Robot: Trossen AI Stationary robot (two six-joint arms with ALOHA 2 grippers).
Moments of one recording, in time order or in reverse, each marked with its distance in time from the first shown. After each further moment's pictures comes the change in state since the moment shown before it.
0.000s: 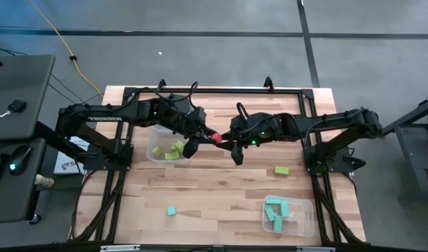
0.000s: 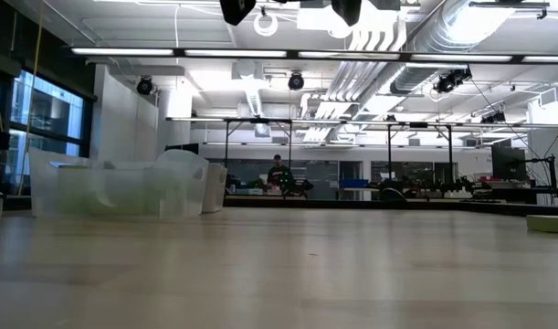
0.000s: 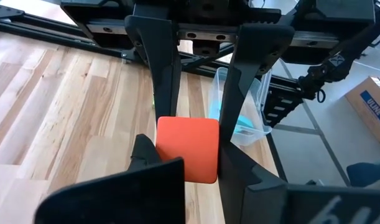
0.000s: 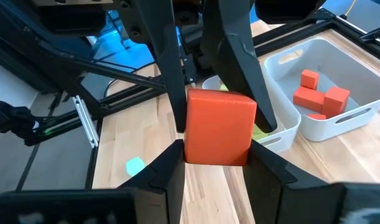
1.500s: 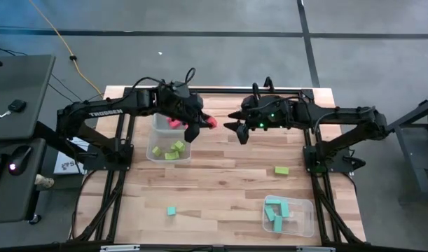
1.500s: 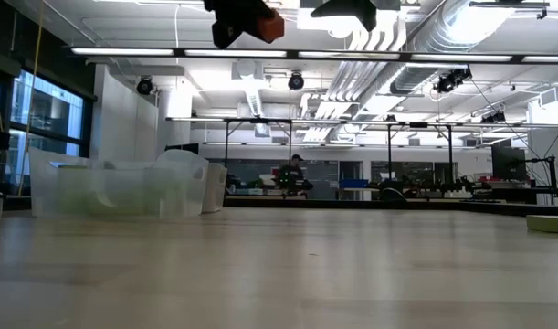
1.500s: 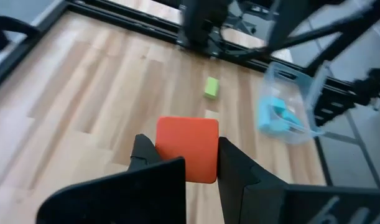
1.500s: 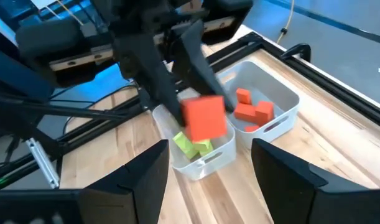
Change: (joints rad) left arm 0.149 -0.006 0.000 -0.106 -0.013 0.042; right arm -0.132 -0.104 0.000 -0.090 0.066 0.027
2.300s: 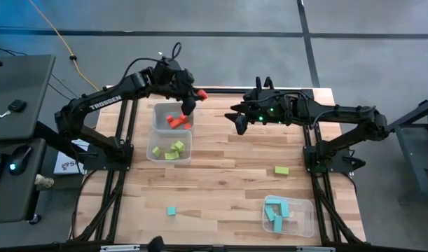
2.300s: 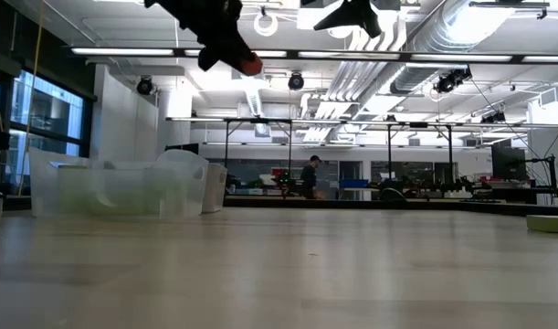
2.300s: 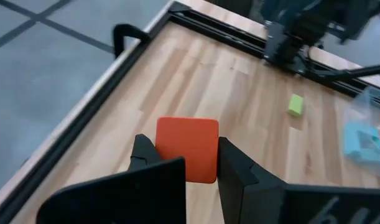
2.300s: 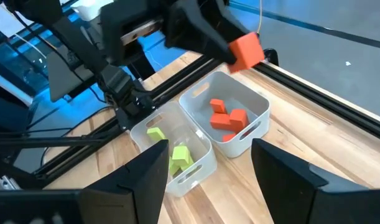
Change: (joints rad) left arm 0.299 0.000 0.000 -0.038 -0.002 0.116; right arm -0.059 0.002 0.000 0.000 0.063 0.069
